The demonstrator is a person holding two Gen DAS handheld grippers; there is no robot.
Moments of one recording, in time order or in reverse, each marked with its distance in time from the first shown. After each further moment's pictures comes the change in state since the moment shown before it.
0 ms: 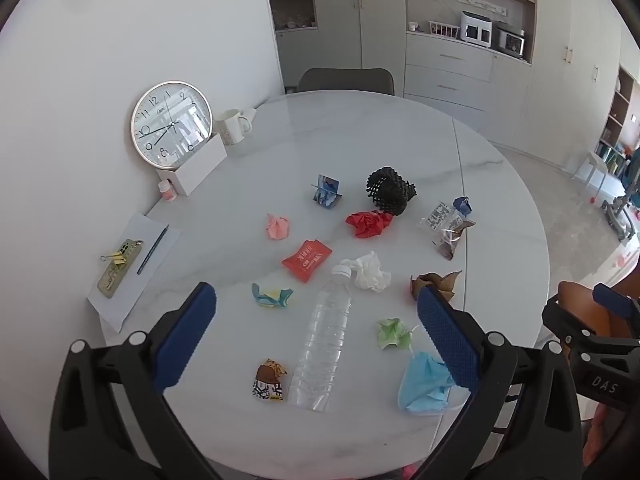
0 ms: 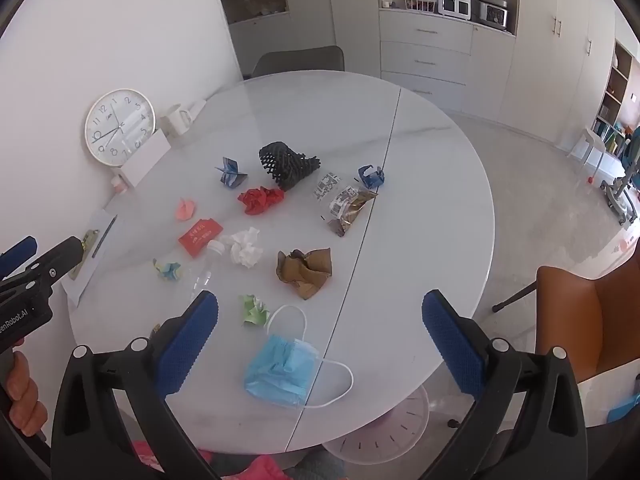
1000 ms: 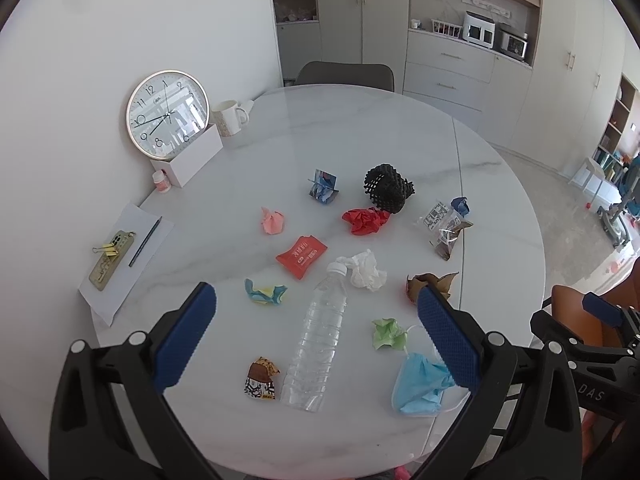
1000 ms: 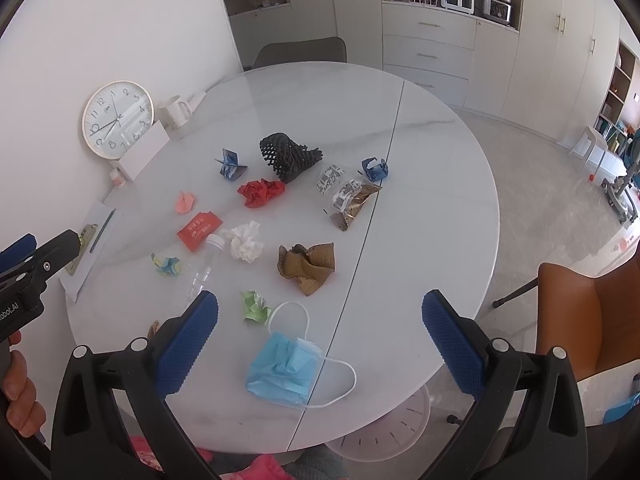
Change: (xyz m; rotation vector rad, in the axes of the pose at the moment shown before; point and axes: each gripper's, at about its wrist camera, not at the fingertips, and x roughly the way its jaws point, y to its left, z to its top) left arm 0.010 0.004 0.005 -0.017 0.031 -0.030; right arm 0.008 0.004 0.000 -0.002 0.034 -0.008
